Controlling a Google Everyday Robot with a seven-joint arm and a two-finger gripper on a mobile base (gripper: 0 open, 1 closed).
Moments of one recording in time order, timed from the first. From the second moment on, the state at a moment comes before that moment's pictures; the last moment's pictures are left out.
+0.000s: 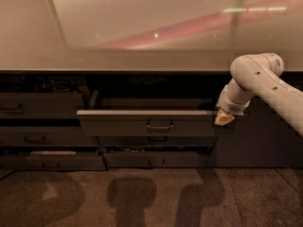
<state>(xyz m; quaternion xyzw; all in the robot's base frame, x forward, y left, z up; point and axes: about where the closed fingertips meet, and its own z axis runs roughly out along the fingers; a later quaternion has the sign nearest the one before) 0.628 -0.280 0.651 -0.63 0.77 -0.03 0.11</state>
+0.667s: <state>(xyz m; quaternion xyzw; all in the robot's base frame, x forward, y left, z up) 0.618 -0.280 0.648 -0.63 0.77 -0.03 0.11</state>
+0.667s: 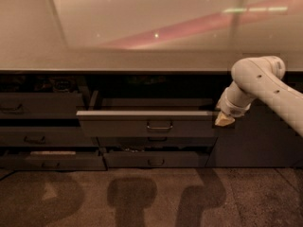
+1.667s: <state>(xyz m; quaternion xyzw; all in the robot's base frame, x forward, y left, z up) 0.601 -0.280 0.648 -0.64 0.76 -0.04 0.12</state>
